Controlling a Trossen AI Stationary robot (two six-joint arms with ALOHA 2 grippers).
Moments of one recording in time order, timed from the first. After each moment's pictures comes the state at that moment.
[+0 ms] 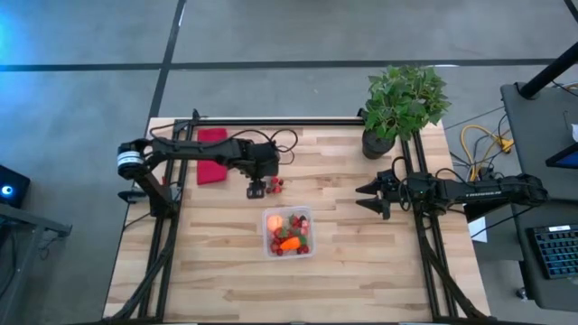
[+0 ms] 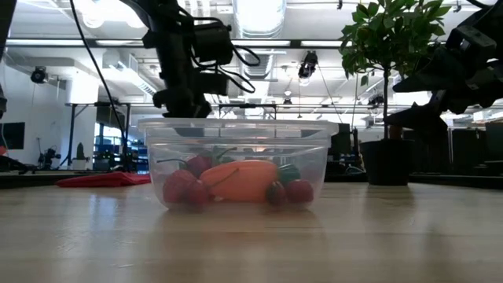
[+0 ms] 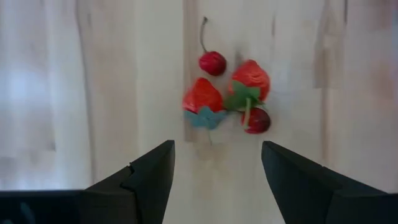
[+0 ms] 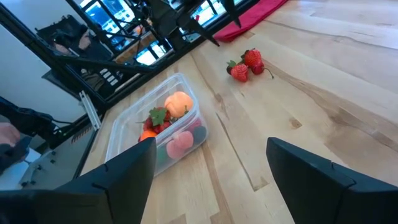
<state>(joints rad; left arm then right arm) 0.26 1.63 1.16 -0.73 -0.05 0.29 -0.04 0.40 0.01 0.16 -0.02 0.58</state>
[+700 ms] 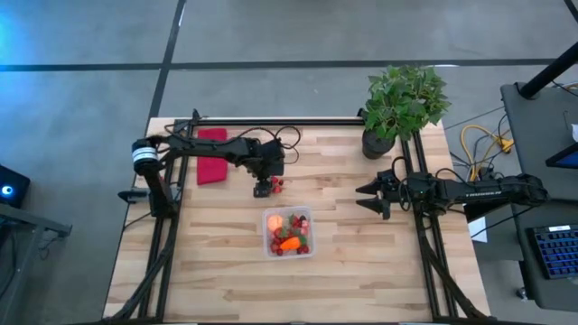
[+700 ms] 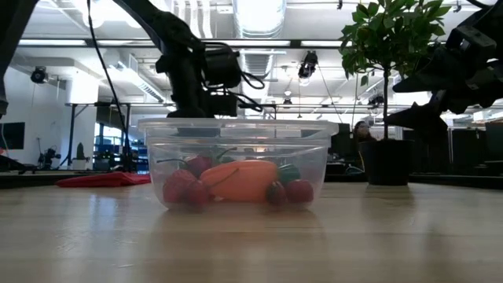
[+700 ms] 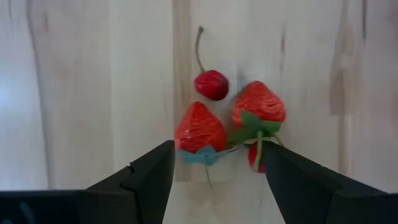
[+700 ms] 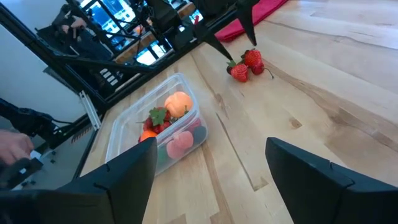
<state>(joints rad) 0.32 1.76 1.16 -0.61 0.07 0.32 -0.04 0.40 0.01 0.16 -0.02 0.58</state>
